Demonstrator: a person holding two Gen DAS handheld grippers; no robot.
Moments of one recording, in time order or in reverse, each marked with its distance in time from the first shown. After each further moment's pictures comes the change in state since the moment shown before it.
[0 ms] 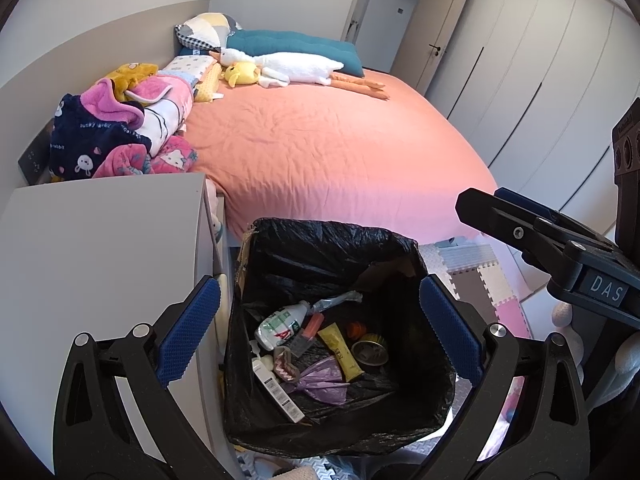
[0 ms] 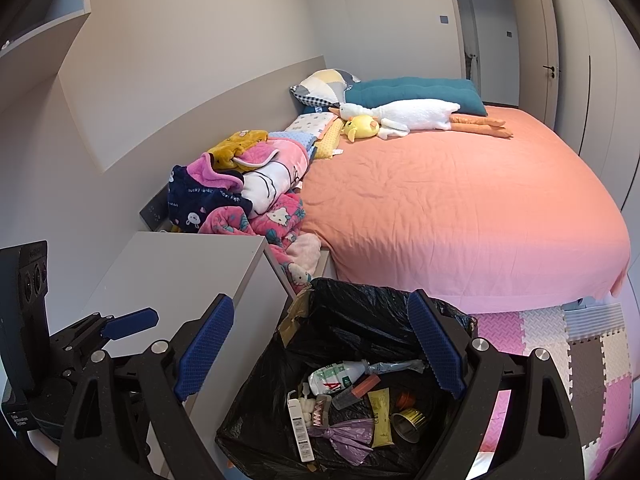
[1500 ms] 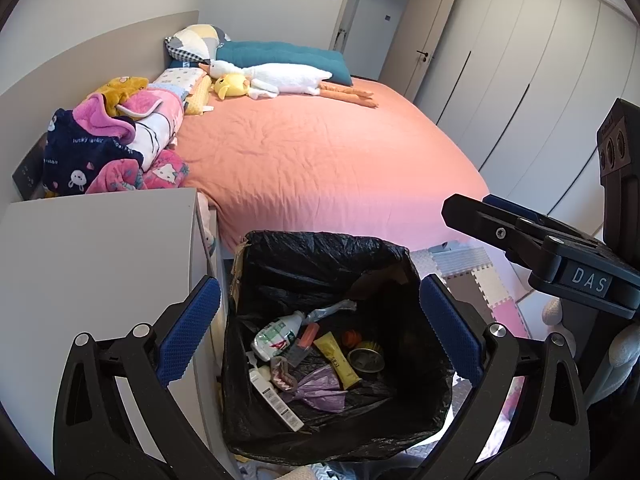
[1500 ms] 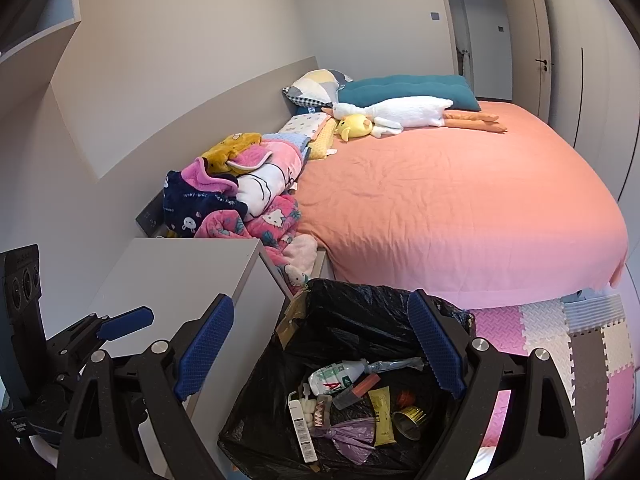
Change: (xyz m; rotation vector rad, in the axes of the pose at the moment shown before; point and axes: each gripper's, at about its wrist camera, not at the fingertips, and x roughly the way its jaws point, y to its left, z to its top) left arm -0.004 -0.003 0.000 0.033 -0.037 -0.029; right arm -0.003 -0.006 0.001 0.021 -0.002 -0.007
